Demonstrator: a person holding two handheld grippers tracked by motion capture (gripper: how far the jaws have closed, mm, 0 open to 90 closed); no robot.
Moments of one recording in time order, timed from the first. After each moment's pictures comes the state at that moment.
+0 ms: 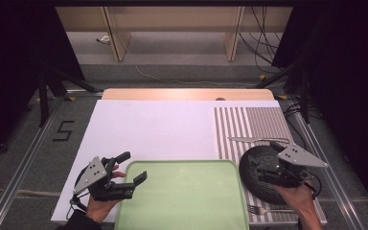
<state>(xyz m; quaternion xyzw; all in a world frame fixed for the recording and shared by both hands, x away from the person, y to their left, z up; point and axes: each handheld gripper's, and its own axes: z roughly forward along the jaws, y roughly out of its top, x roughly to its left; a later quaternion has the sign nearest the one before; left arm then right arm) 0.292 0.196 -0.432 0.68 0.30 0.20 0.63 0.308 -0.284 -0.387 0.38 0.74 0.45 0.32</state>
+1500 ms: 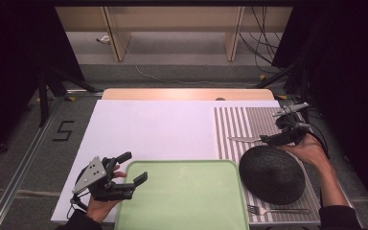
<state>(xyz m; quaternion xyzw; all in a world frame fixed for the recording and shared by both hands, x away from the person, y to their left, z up) 0.293 0.196 -0.432 0.68 0.29 0.19 0.65 0.436 -0.326 -0.377 0.43 0.85 0.24 0.21</state>
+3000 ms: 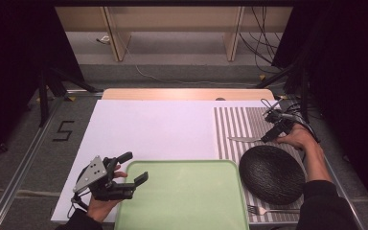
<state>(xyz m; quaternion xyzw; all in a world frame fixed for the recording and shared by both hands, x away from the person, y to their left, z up) 0.294 0.196 -0.433 0.68 0.29 0.18 0.65 0.520 -0.341 -0.439 0.45 0.88 0.07 0.11</state>
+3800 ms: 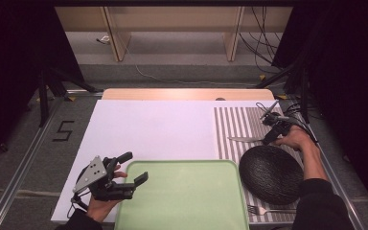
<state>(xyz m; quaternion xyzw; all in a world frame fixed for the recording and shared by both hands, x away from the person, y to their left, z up) 0.294 0.196 -0.433 0.68 0.29 0.18 0.65 0.525 -0.339 -0.455 0.45 0.89 0.03 0.11</state>
